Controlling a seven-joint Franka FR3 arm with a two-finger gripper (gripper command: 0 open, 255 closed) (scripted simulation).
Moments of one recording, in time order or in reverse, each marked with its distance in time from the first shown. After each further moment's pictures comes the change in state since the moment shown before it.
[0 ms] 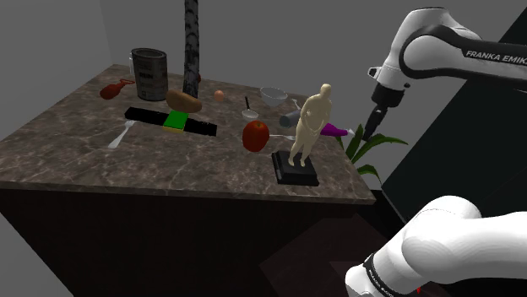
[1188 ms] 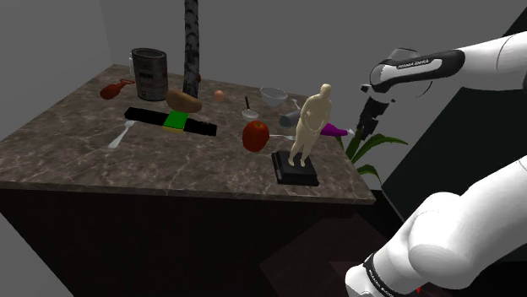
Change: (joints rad) arm 0.154 0.561 -0.554 0.235 0.074 0.429 -0.804
